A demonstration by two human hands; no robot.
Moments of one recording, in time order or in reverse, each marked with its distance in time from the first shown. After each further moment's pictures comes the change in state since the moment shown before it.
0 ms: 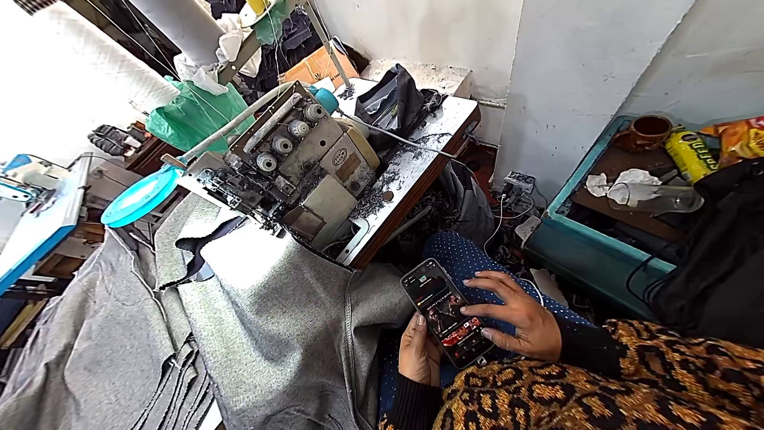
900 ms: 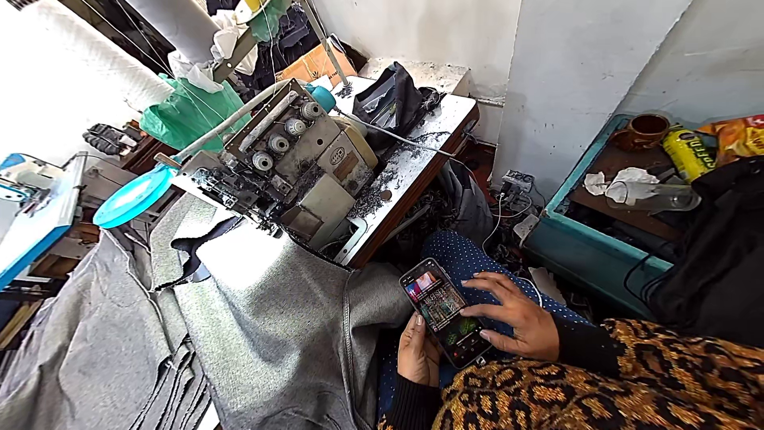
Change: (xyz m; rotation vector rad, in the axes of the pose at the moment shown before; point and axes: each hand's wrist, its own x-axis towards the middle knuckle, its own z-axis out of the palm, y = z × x) left_hand 0.001 -0.002 -0.002 -0.013 -0.013 0.014; right_hand -0.001 -0.002 -0.001 0.003 -0.071 0.038
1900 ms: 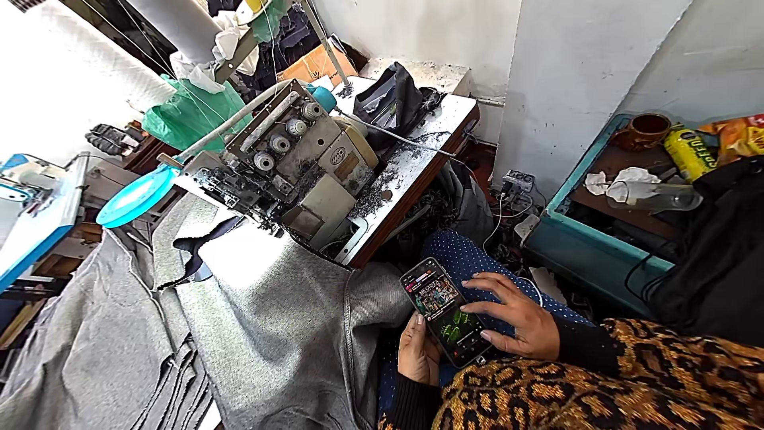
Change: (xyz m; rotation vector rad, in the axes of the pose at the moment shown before) left_hand 0.000 0.002 0.001 0.025 0.007 -0.012; right_hand 0.001 0.000 0.000 0.003 0.023 -0.024
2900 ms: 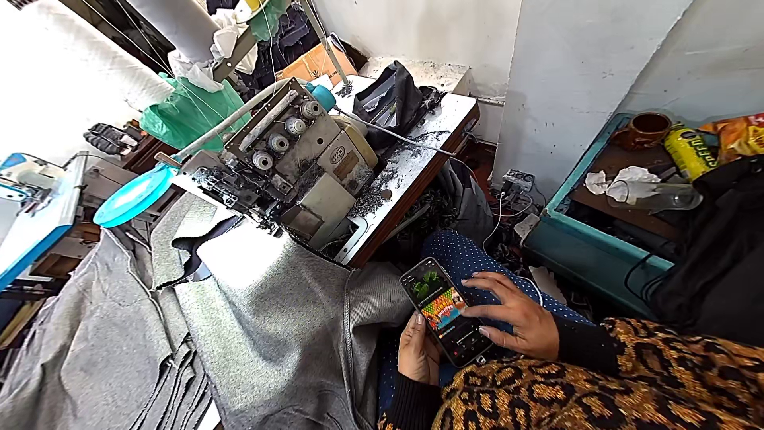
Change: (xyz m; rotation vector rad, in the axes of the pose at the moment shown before) left_hand 0.001 -0.002 -0.001 -0.025 -0.004 0.003; right_hand -0.001 0.001 0.001 0.024 -0.012 0.024
